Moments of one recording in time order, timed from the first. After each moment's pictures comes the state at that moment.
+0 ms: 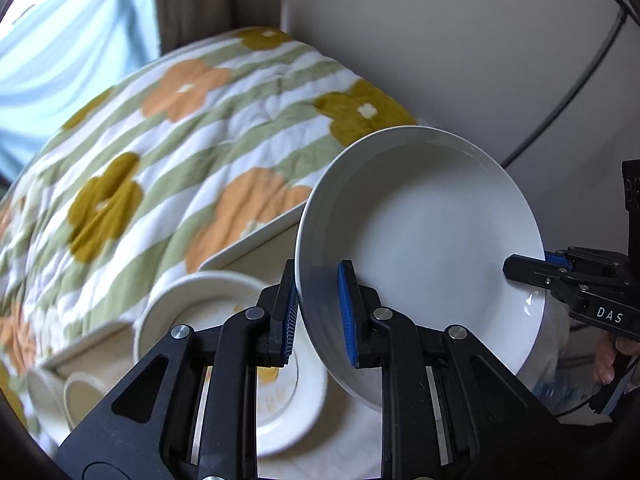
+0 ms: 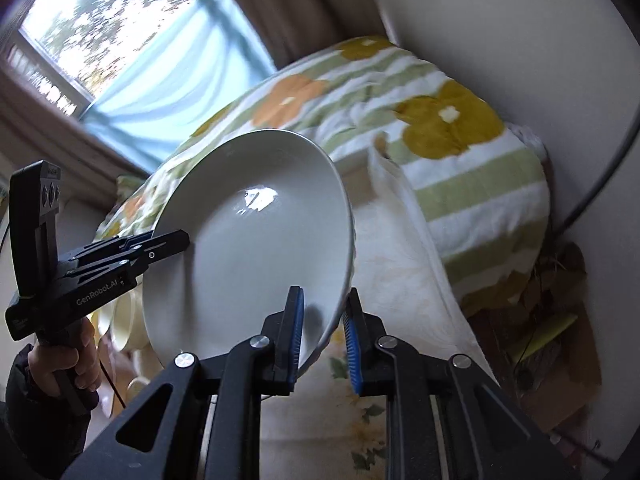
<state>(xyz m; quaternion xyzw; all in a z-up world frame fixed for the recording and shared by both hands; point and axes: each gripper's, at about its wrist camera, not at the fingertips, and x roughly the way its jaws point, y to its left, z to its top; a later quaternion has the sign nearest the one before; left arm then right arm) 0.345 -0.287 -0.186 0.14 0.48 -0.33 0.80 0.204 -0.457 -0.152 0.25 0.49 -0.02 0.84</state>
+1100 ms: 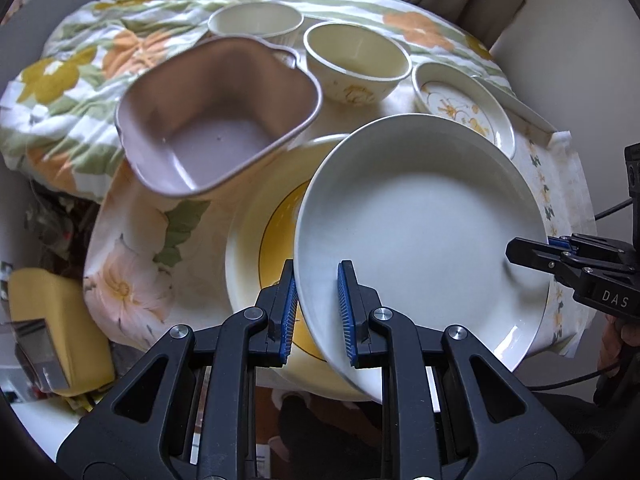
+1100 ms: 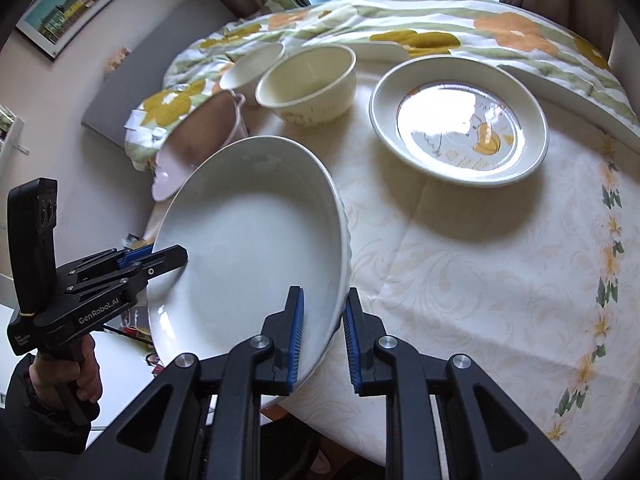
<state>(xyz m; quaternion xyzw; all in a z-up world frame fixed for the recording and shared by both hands) 0.140 0.022 -0.254 -0.08 0.56 -0.04 0.82 0.170 -0.212 -0.202 0.05 0.60 0.26 0.75</state>
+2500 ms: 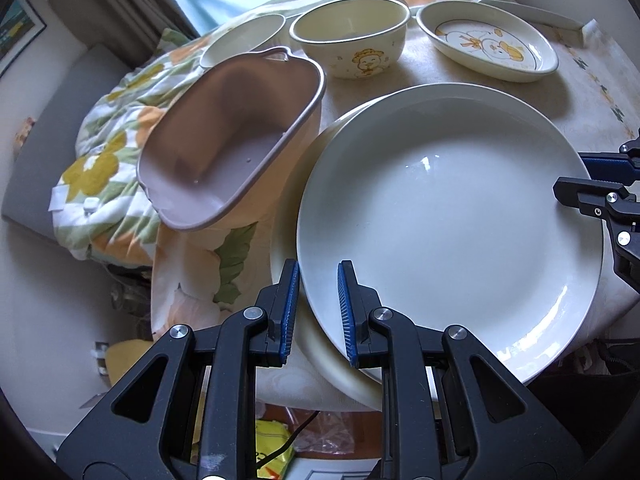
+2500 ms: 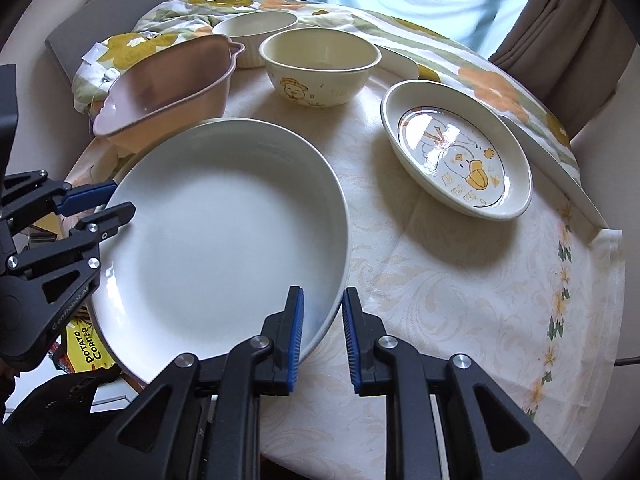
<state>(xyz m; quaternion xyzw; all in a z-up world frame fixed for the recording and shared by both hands) 0.141 -0.018 -0.276 0.15 0.53 0.02 0.83 0.147 -0.151 -0.221 -0.15 0.56 0.17 0.80</state>
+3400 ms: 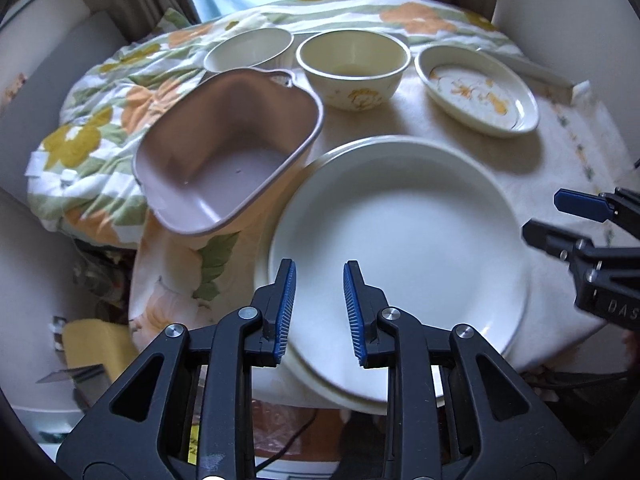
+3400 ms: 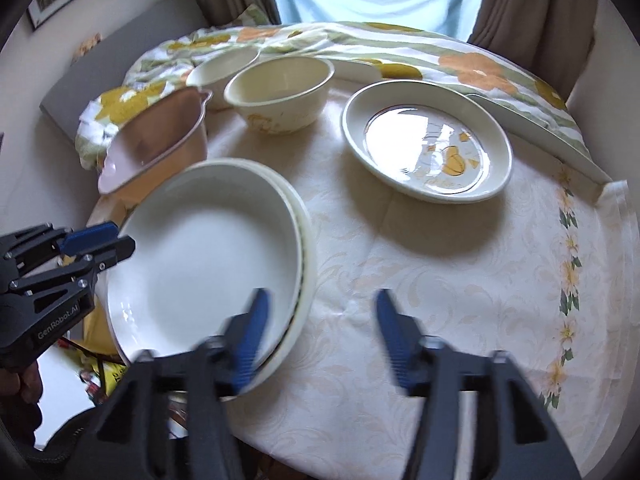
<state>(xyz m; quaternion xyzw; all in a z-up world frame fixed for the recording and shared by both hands) 0.147 -0.007 -0.244 0.04 0.53 -0.01 0.85 0.155 -0.194 -0.206 -0.03 0.54 0.17 0.82</state>
